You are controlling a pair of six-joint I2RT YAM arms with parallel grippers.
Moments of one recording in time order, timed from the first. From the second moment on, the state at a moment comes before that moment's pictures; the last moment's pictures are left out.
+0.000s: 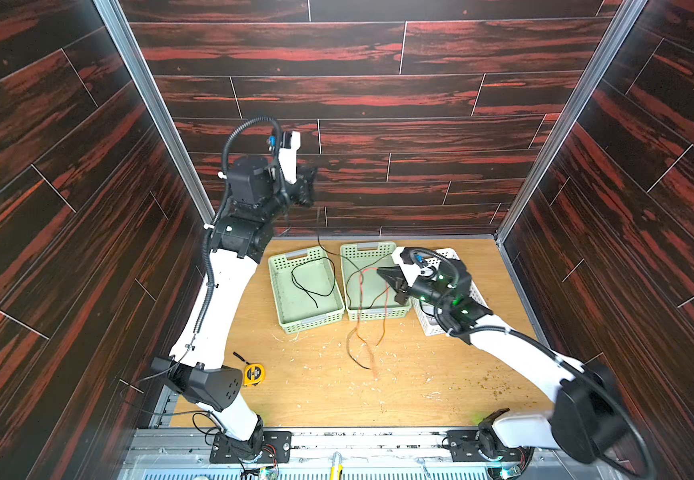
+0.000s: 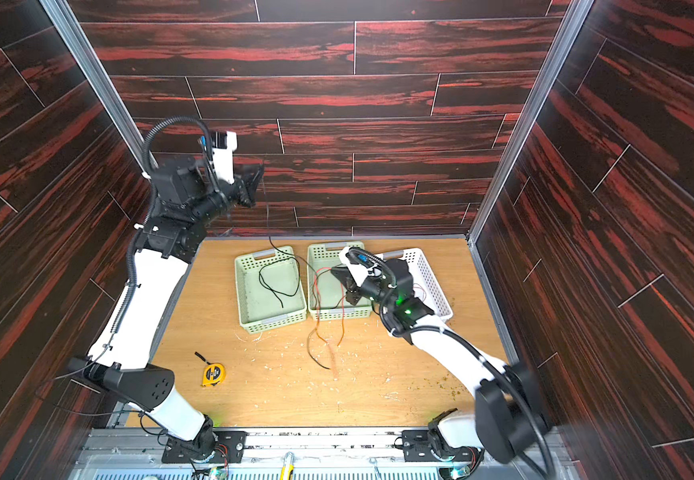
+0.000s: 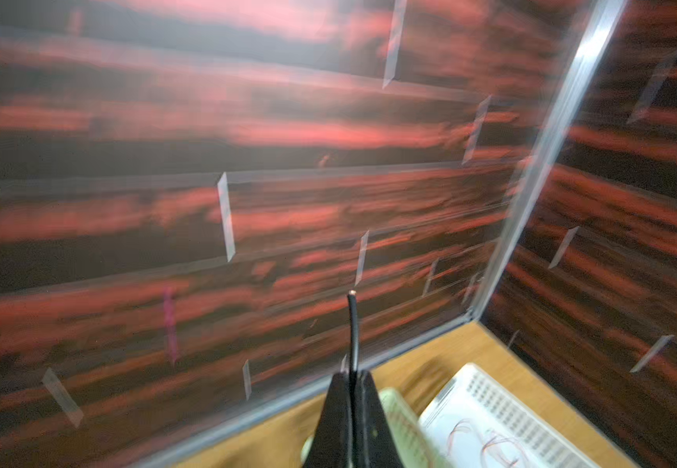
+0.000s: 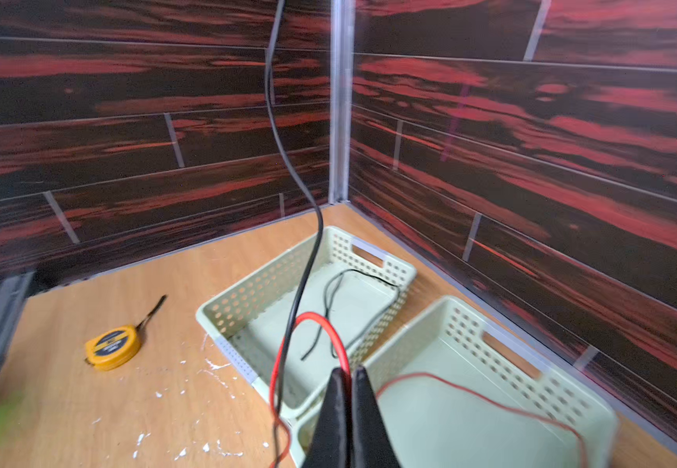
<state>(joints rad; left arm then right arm) -0.24 1.66 2.01 -0.41 0.26 -0.11 0.54 1.34 0.92 0.30 -0.44 -0.11</state>
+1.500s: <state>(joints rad) -0.33 1.33 1.19 -0.27 0.52 0.57 0.40 1.28 0.98 -0.04 -0.58 -0.29</state>
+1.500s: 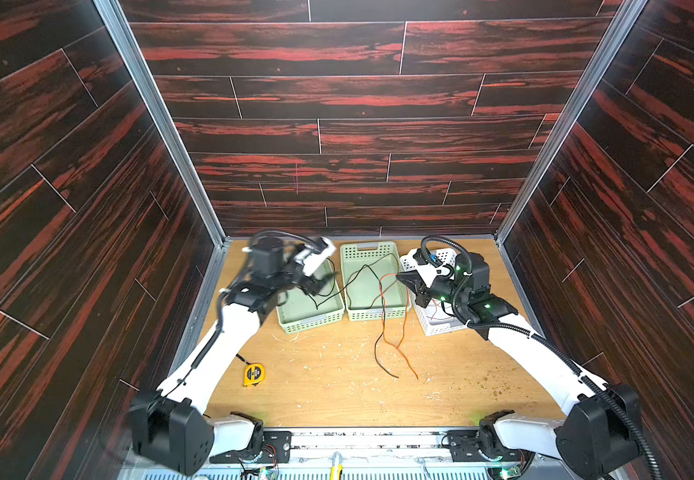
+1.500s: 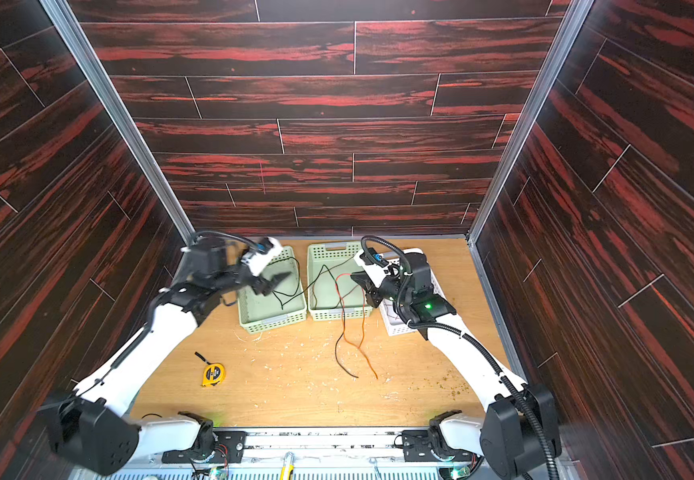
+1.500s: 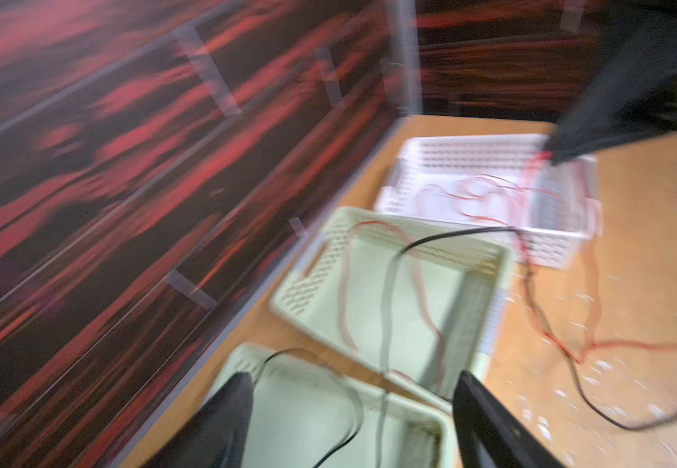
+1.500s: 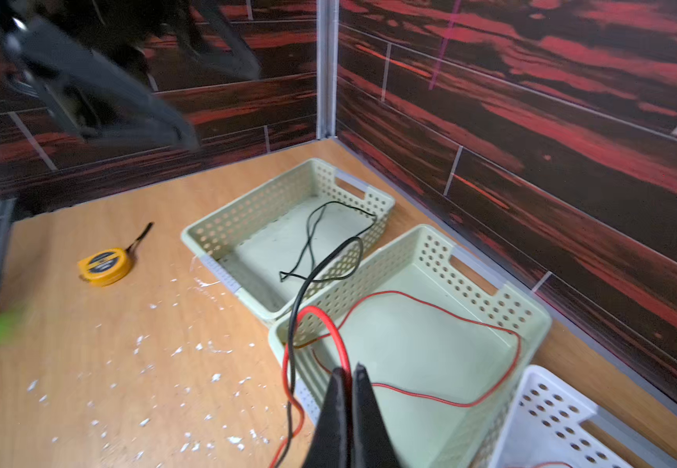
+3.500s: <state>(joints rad) -0.41 1.23 1.20 -0.05 0.22 0.59 0.22 0.96 0.76 0.02 -0.44 -0.08</state>
